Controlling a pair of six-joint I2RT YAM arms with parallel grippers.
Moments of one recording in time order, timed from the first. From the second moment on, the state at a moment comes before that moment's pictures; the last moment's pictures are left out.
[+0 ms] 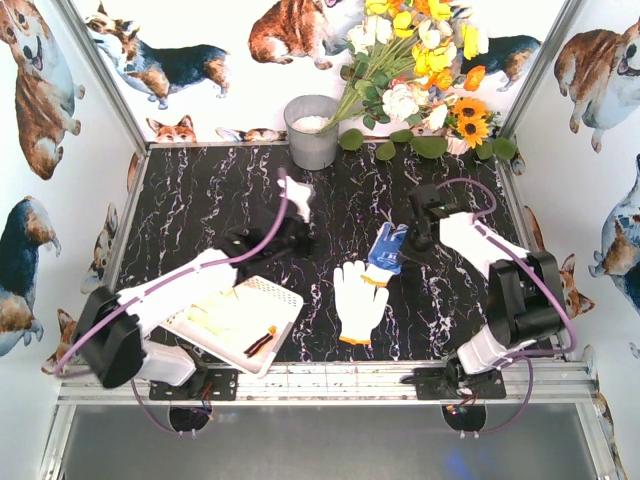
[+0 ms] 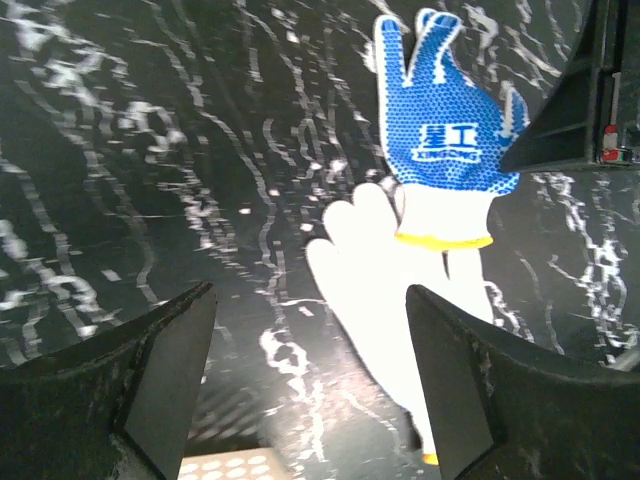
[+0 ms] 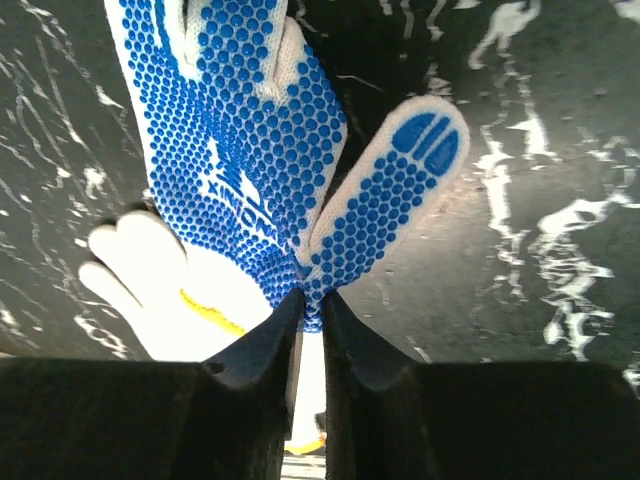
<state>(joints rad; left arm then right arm) -0.73 1.35 0.98 -0.20 -0.07 -0.40 0.23 1.58 1.04 -0.72 -0.08 0.69</state>
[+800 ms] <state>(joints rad) -0.84 1.90 1.19 0.09 0.17 -0.73 0.21 1.20 0.56 -0.47 -0.22 0.87</state>
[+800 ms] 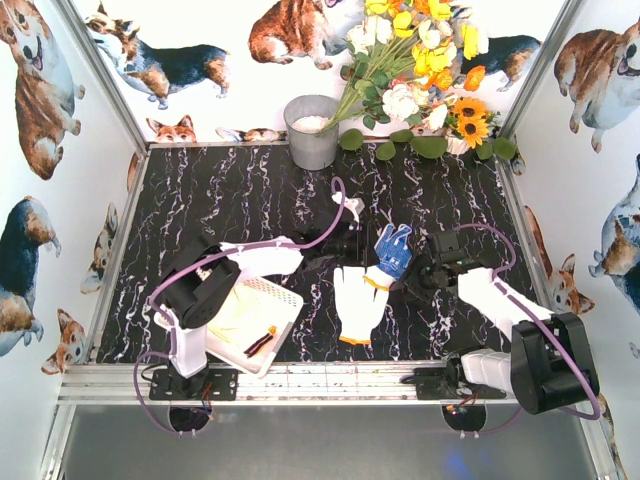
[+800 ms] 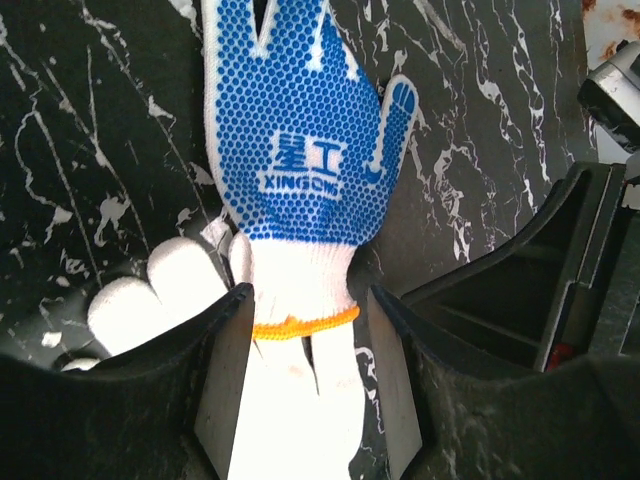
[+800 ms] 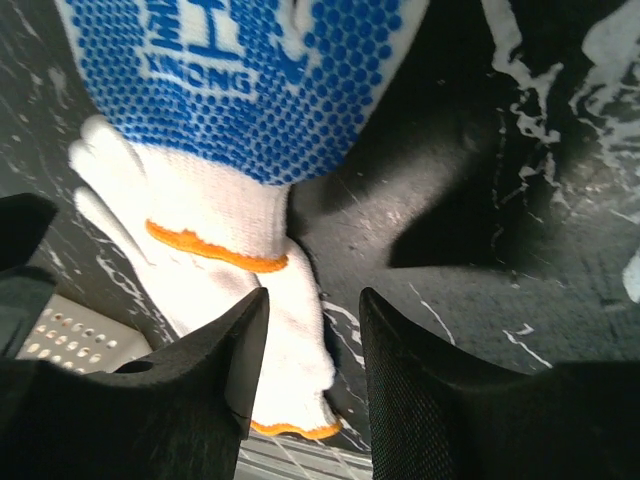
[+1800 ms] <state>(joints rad) -0.83 2.08 1.31 0.09 0.17 -0.76 0.21 1.33 0.54 -0.22 -0.23 0.95</state>
